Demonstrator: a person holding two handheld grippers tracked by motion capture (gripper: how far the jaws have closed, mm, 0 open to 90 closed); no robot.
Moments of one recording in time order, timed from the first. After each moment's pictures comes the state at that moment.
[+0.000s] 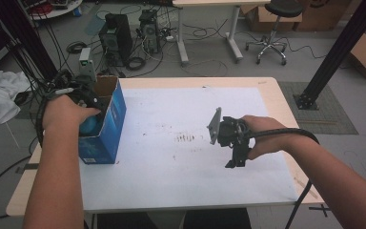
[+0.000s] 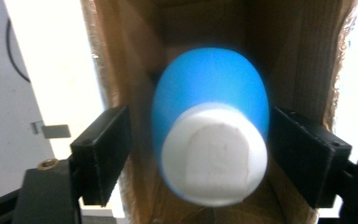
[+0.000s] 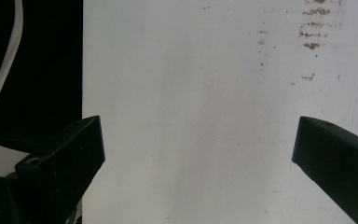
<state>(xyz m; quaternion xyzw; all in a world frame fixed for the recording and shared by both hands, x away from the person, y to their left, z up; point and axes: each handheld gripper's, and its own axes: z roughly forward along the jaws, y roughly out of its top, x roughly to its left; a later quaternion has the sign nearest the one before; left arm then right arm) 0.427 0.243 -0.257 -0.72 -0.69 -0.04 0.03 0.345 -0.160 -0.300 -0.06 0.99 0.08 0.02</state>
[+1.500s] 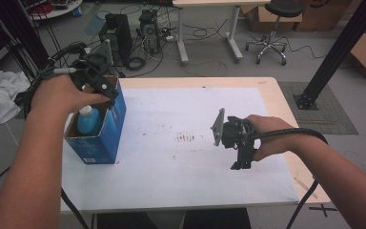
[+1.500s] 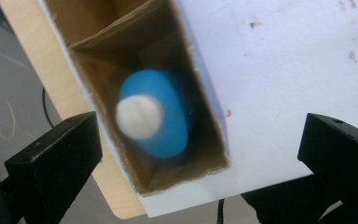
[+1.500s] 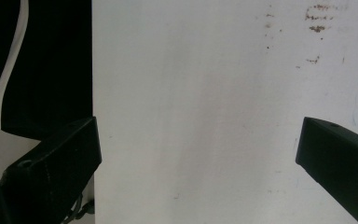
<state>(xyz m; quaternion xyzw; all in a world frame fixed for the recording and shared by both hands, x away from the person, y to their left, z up) 0.405 0.187 -0.182 -0.83 -0.56 -0.08 0.01 0.337 -0.167 -0.291 -0.06 1.00 0.06 0.02</state>
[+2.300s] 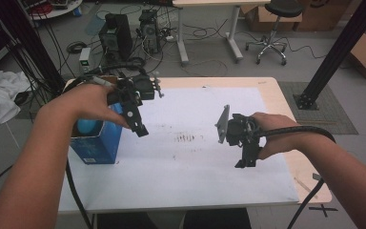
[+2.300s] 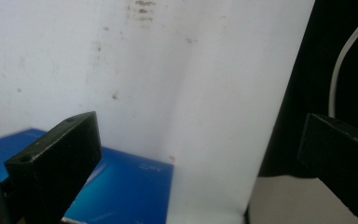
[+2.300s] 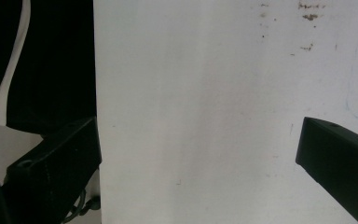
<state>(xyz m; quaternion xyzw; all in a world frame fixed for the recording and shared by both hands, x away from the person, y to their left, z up) 0.362 0.093 -0.197 -0.99 -0.12 -0.02 -0.06 0.336 -0.176 -0.279 -0.05 1.00 0.05 0.02</state>
